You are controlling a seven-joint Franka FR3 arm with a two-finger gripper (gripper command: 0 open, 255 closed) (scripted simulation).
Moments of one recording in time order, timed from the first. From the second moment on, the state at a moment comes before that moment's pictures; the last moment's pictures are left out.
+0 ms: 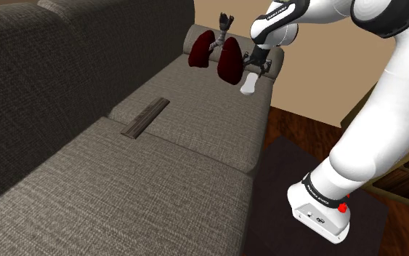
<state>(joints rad) -0.24 0.24 -0.26 -2.01 0.10 2.36 0.51</state>
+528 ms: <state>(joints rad) -0.24 0.27 -0.25 -1.97 0.10 2.32 0.51</state>
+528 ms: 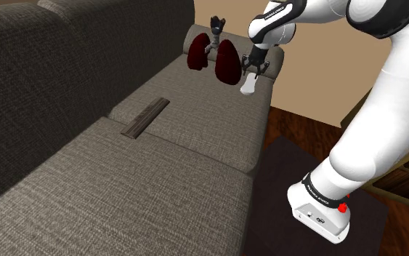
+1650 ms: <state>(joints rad) -0.22 0.17 -0.25 -2.04 0.08 2.21 0.53</state>
